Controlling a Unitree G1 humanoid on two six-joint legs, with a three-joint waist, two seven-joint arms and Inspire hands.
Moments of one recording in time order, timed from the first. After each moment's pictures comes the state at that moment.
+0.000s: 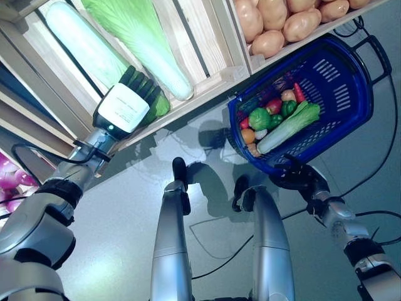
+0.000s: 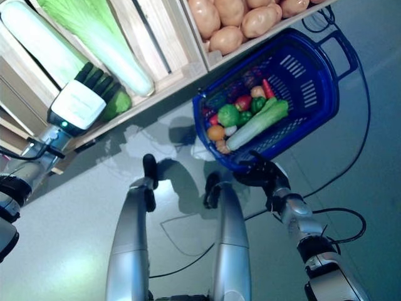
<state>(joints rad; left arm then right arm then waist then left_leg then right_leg) -0.94 0.92 -0.82 0.94 1.09 -0.01 0.90 -0.43 -0.62 0.32 0.74 0.80 -0.12 0.15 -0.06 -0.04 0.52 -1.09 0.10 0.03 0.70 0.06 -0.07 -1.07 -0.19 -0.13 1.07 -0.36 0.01</state>
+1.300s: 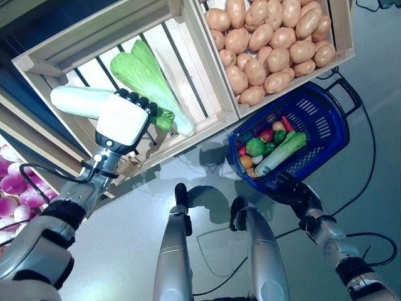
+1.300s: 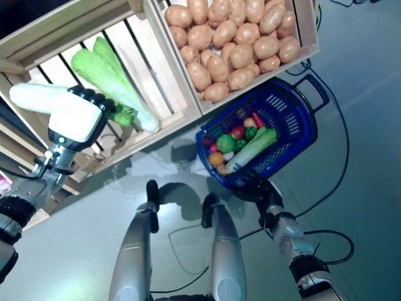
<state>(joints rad) -0.63 0.91 -0.55 0.63 0.93 -0.12 1.06 -0.24 -0.50 0.28 0.67 0.83 -0.14 0.10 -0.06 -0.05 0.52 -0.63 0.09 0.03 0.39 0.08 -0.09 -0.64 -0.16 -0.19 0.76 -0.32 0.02</state>
